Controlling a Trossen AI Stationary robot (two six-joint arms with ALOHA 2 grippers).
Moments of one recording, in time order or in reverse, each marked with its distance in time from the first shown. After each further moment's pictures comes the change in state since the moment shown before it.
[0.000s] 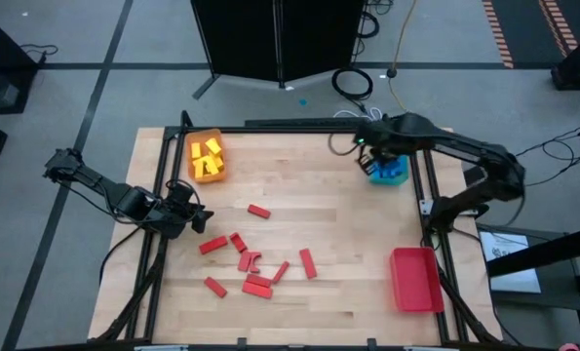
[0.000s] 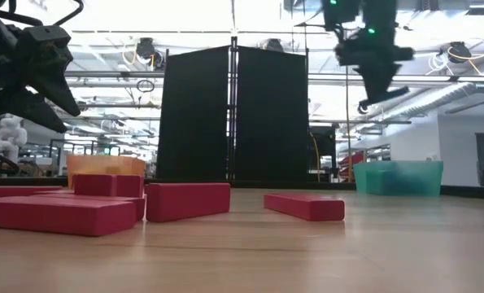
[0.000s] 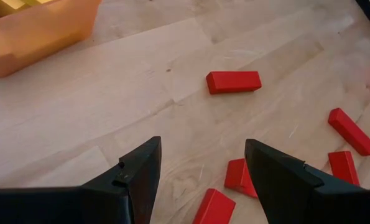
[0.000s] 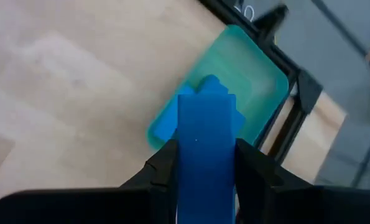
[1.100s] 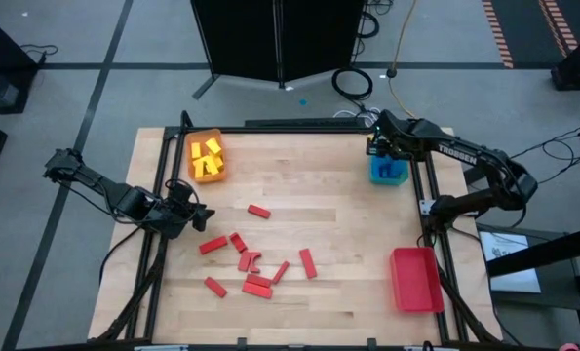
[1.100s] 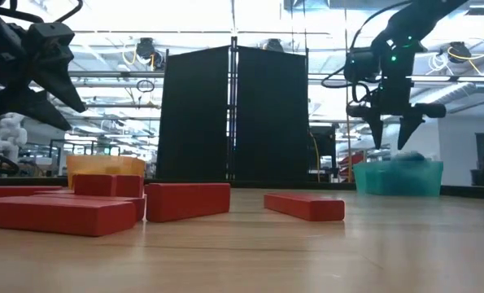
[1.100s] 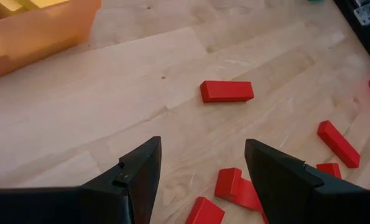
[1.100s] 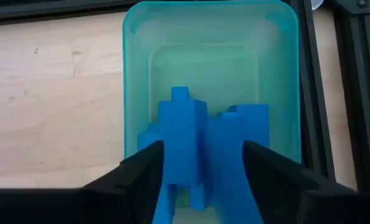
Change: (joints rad) left arm 0.000 0.000 0.000 0.027 -0.029 -0.031; right arm -0.372 -0.104 -0.454 0.510 -0.125 0.340
